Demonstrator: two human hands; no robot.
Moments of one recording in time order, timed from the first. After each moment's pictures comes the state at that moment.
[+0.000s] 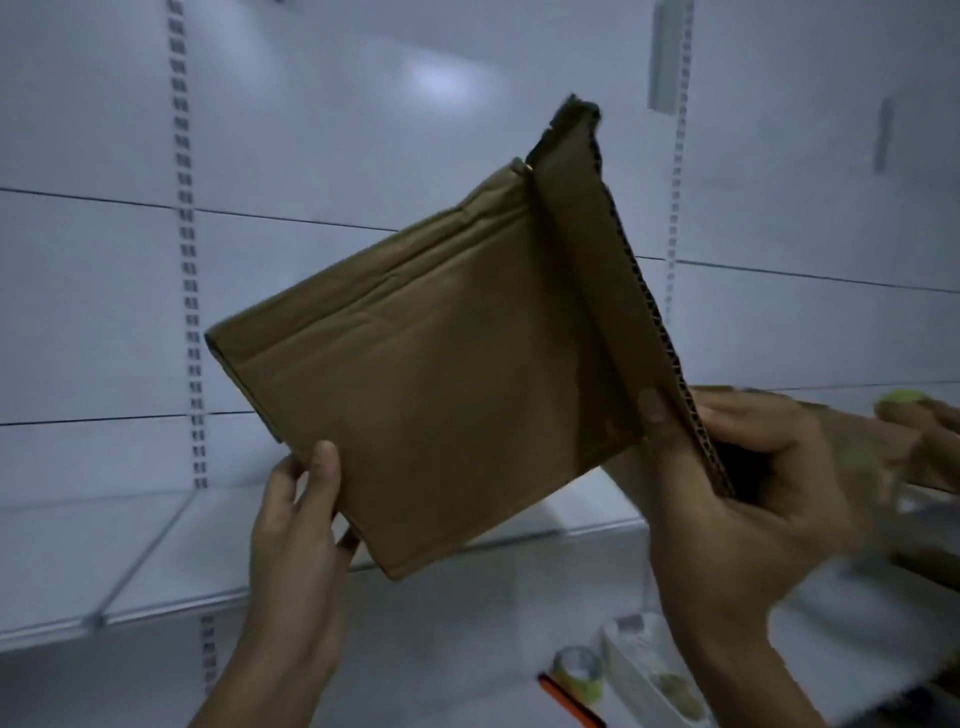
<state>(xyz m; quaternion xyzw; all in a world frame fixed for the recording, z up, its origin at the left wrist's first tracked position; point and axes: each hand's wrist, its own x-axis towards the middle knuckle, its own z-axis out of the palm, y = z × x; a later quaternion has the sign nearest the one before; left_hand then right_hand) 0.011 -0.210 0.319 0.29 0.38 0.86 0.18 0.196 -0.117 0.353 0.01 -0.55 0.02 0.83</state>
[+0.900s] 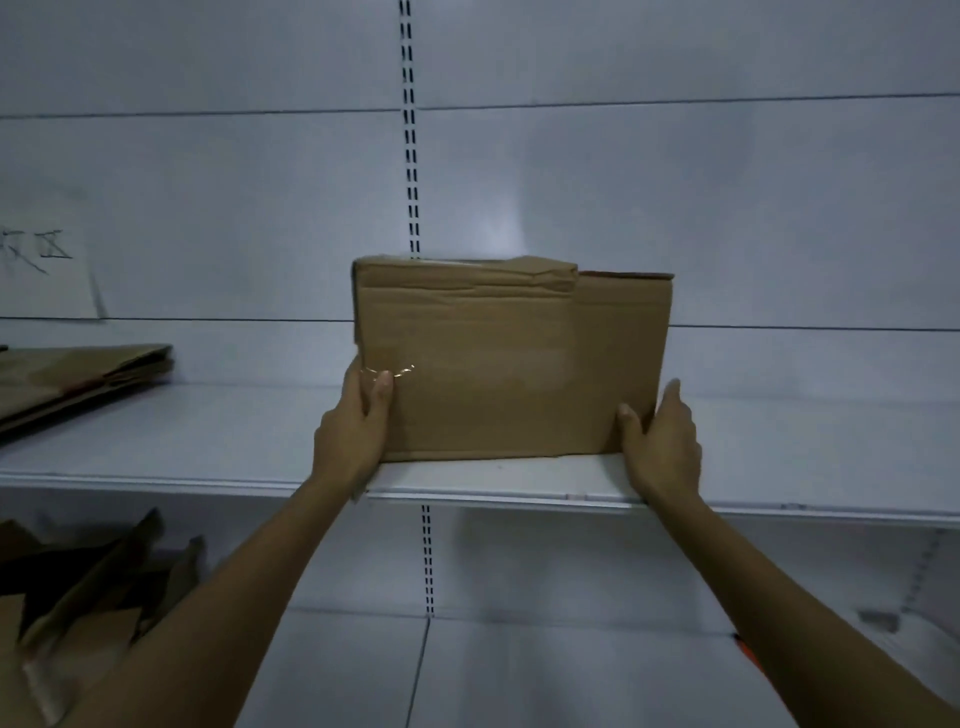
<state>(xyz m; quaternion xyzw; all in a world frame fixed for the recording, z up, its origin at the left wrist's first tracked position) -0.223 -0.254 0.262 0.26 0.81 0.51 -0.15 -0.053 -0.006 0.244 -0.35 -0.78 0.26 0.44</state>
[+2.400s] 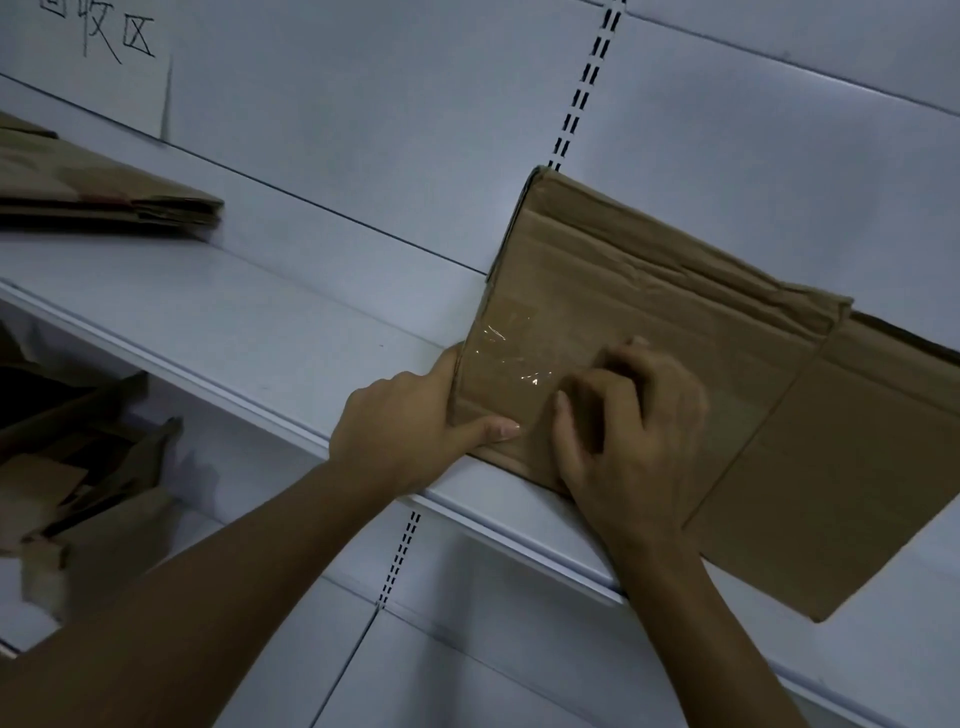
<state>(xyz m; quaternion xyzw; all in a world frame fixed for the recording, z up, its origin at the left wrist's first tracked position) -0.248 -0.233 0.229 0.27 0.88 0.32 -0.22 -0.151 -0.073 0.264 0.08 -0.75 -0.12 0.65</state>
